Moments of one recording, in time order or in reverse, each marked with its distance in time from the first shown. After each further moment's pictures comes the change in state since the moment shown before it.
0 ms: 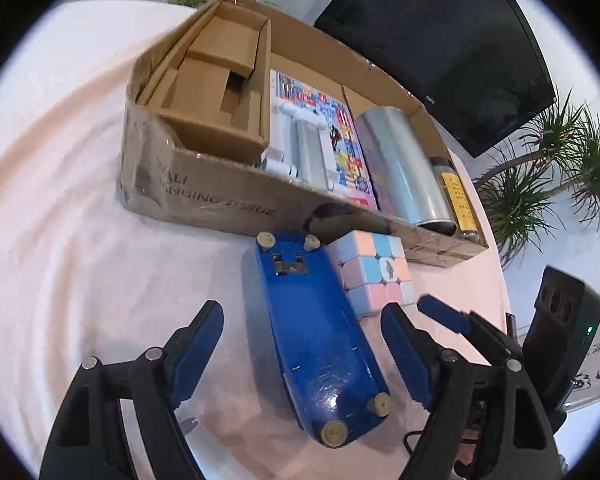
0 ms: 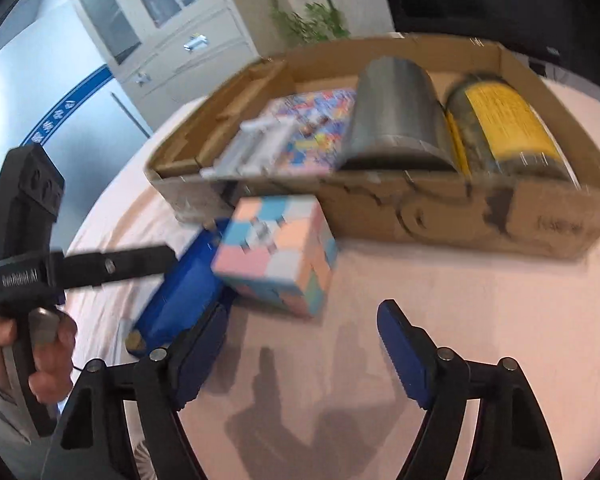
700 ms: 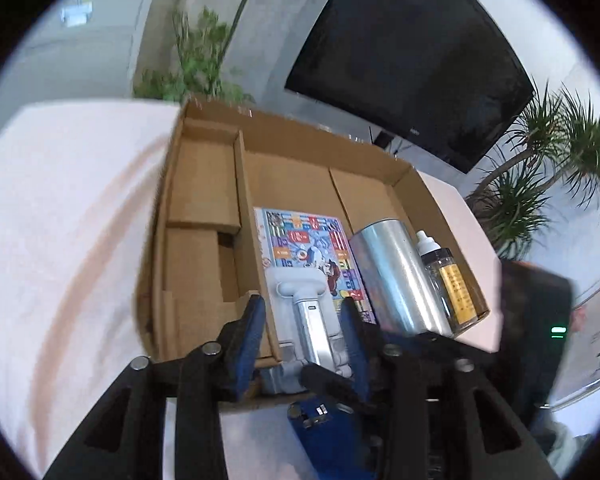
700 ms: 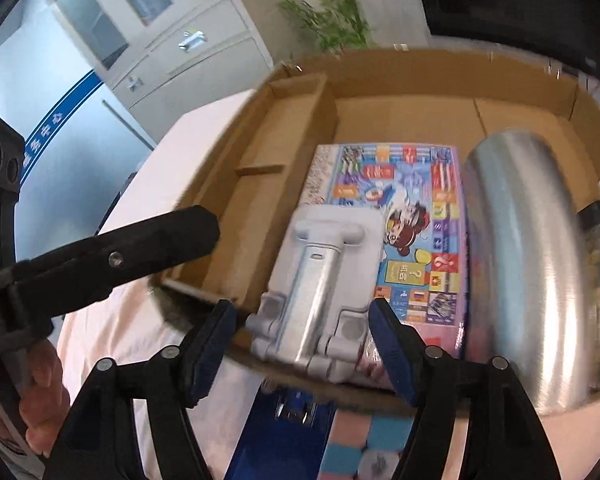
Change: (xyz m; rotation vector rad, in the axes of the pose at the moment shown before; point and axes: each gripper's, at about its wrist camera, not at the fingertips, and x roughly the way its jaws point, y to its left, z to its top) left arm -0.030 -0.013 0.092 0.176 -0.138 0.040; right arm 0.067 0.056 0.118 0.027 0.044 0.008
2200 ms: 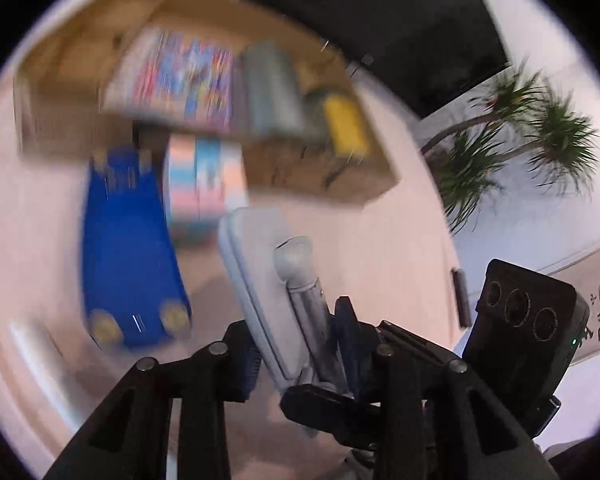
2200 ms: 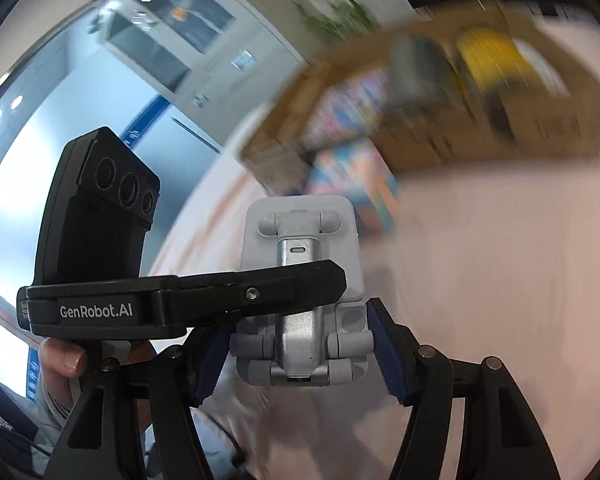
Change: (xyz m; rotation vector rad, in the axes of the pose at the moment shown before) left arm 0.004 -0.105 -0.118 -0.116 0.198 -0.232; right arm -0.141 -0.061 -0.176 0.082 -0.076 0.308
